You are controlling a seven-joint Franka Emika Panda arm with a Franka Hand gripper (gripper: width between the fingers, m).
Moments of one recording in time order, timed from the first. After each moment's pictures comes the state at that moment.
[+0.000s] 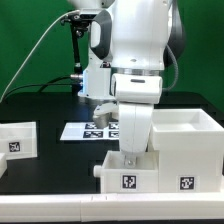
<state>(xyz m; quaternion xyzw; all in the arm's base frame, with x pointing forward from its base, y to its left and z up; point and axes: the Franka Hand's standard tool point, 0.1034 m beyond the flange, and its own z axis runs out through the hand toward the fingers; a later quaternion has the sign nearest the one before) 0.555 0.019 0.021 0.75 0.66 0.03 0.07</state>
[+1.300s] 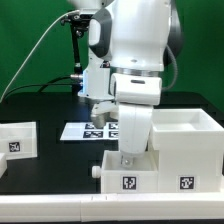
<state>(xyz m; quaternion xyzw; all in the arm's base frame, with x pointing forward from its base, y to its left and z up) 0.556 0.018 0.023 0.74 0.66 0.00 0.08</state>
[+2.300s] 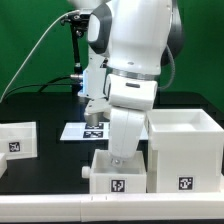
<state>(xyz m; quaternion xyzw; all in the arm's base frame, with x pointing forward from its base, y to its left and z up) 0.548 -0.003 0.021 0.73 0.67 -0.04 0.07</state>
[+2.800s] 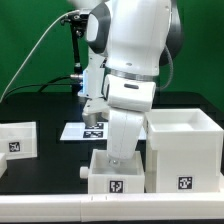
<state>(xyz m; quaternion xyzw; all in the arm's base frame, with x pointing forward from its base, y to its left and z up) 0.548 -0.006 0.022 0.73 0.68 -0.05 0.07</state>
